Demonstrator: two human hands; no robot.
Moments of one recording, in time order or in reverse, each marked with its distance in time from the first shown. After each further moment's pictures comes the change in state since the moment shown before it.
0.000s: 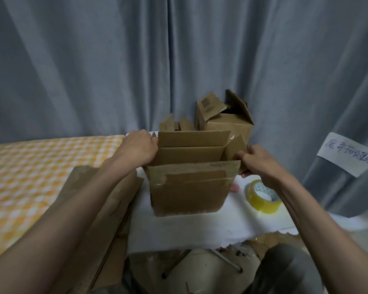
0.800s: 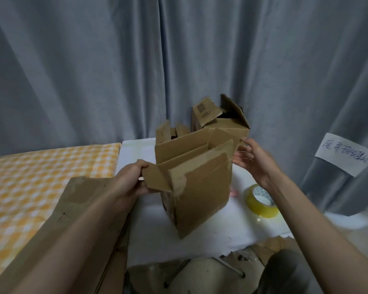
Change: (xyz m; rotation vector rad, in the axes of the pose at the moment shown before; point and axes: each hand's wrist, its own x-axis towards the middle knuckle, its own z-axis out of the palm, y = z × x) left_hand -0.041 -0.012 0.017 -1.275 -0.283 -0.527; right_hand 0.021 0.007 -0.004 0.773 0.082 0.098
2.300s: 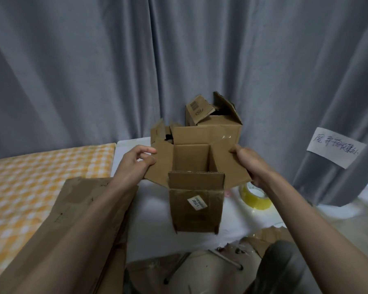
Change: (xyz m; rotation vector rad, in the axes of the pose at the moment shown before) left_hand 0.010 0.000 0.009 0.296 0.005 0.398; right_hand -0.030 0.000 0.008 -0.424 -0.051 0.037
